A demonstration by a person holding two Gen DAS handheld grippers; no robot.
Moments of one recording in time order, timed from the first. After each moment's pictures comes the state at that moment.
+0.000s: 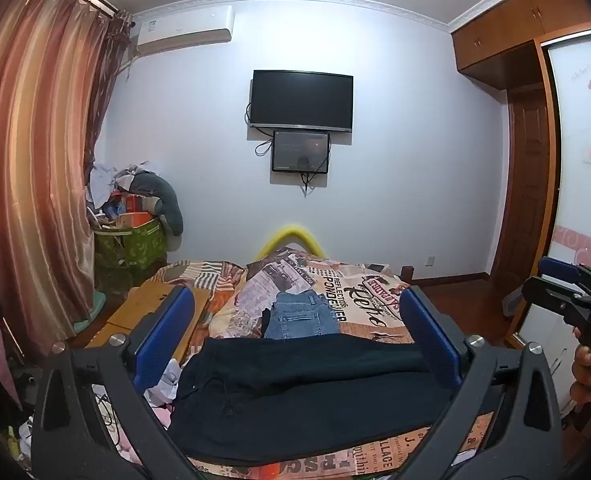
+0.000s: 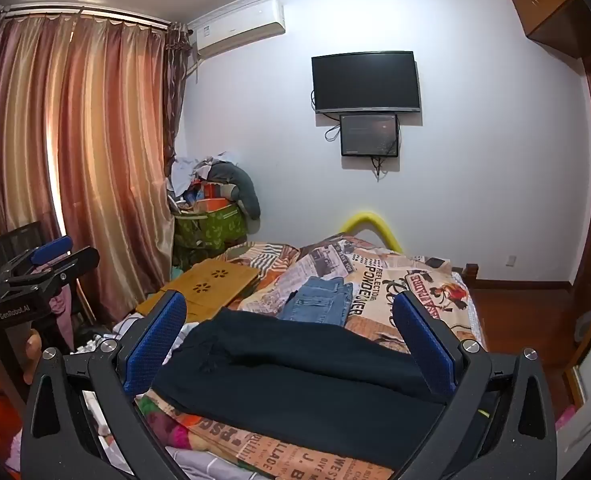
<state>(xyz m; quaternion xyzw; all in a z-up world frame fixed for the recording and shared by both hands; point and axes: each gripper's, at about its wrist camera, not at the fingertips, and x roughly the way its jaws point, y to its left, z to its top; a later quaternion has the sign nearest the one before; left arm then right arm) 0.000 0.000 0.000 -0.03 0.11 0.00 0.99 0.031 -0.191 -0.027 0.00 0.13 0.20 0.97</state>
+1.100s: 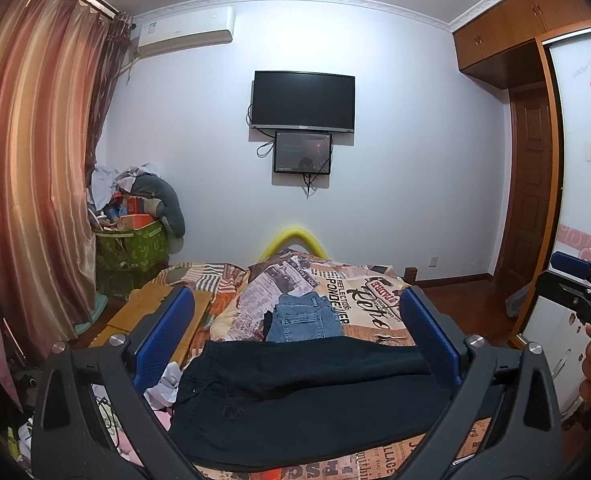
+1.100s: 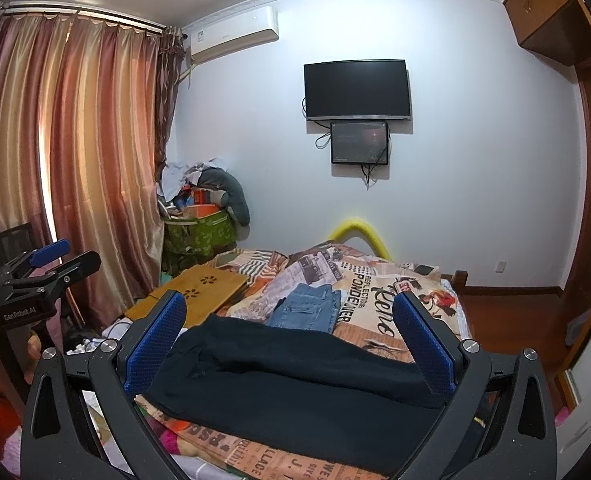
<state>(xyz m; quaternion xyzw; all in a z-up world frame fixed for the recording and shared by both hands) 0.004 0.003 -0.003 -0.02 0.11 0.01 0.99 0.036 -0.209 -0.020 0.00 0.12 0.19 0.97</state>
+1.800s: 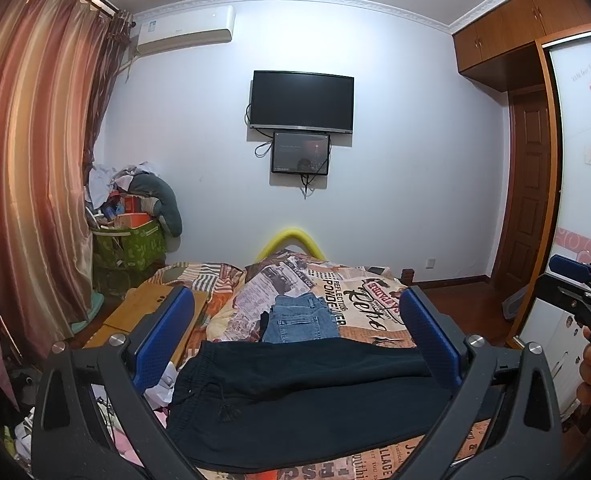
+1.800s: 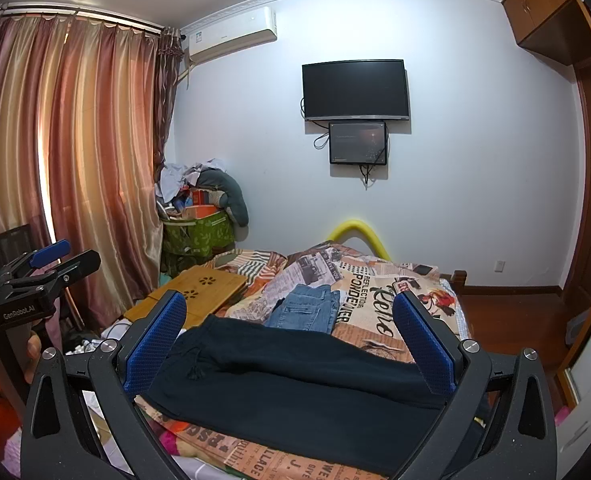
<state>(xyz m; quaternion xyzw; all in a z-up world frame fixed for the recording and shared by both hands) 0.007 0.000 -0.003 -0.02 0.11 0.00 0.99 0.034 -0.205 -0.024 0.00 0.12 0.18 0.98</state>
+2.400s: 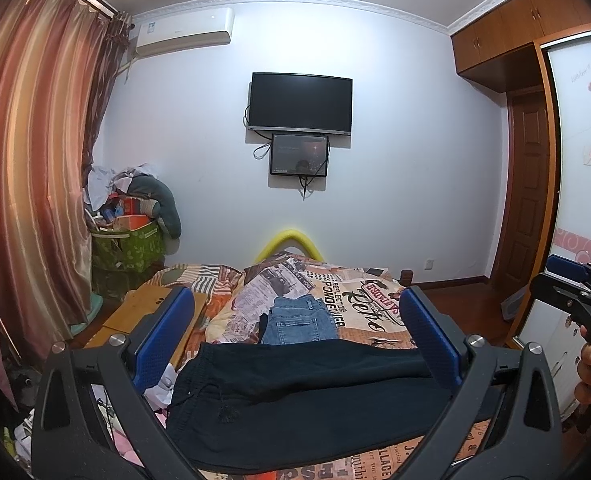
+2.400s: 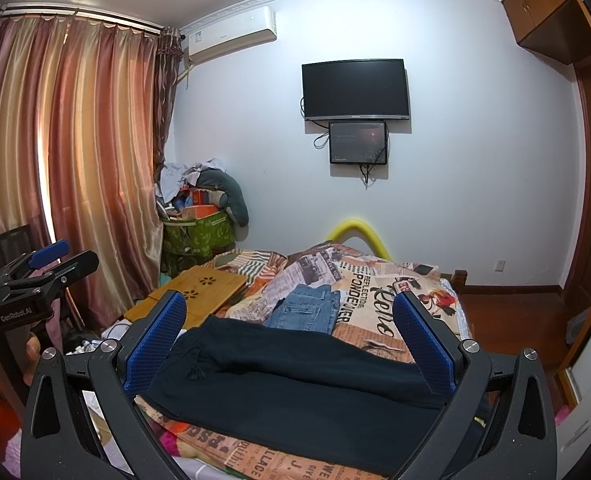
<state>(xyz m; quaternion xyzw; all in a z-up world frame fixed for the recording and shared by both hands) 0.007 0.002 -0.004 -0.03 0.10 0.00 0.99 0.034 -0.204 -0.023 0.00 0.12 0.18 0.98</state>
